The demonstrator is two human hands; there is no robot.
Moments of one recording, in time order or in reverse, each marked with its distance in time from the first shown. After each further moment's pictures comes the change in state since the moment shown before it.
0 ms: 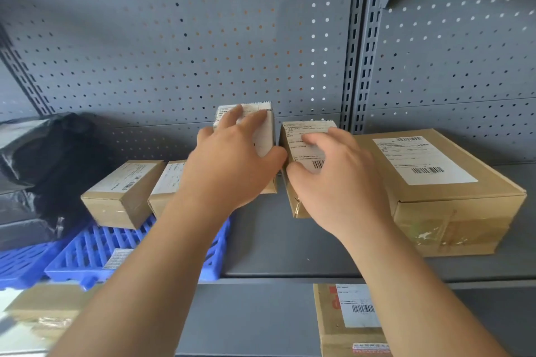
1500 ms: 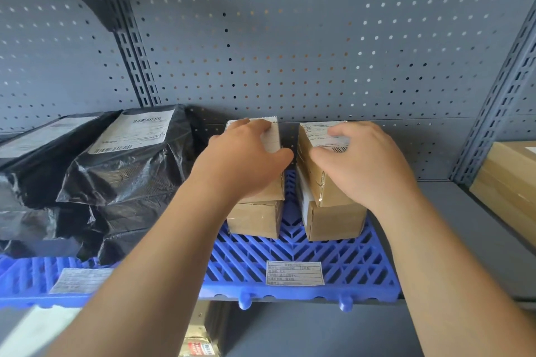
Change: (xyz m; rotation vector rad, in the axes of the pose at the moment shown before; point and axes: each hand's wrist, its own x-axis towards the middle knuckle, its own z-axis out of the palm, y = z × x) left_hand 0.050 -0.262 -0.086 -0.060 -0.184 -0.043; right_hand 0.023 -0.188 0.161 -0.053 -0.037 0.035
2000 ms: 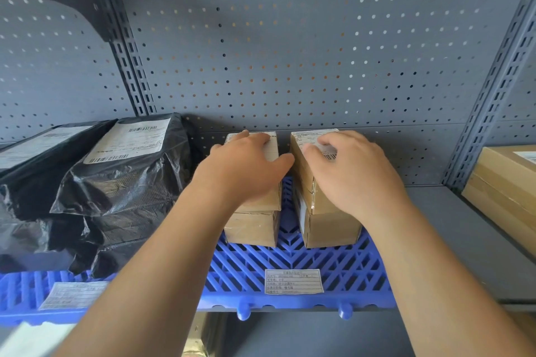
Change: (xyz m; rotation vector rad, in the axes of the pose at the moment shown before) left_hand 0.007 0.001 0.005 0.095 -0.086 -0.012; right_hand -0.004 -0.006 0.008 -0.084 -0.031 -0.035
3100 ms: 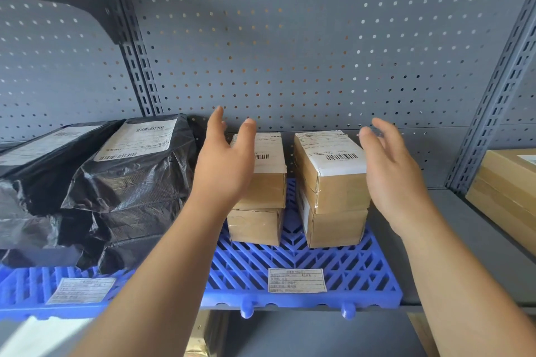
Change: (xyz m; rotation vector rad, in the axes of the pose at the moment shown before) left_hand -0.008 -0.016 0.011 -0.880 0.396 -0.086; right_hand -0.001 0.037 -0.006 0.585 0.130 0.153
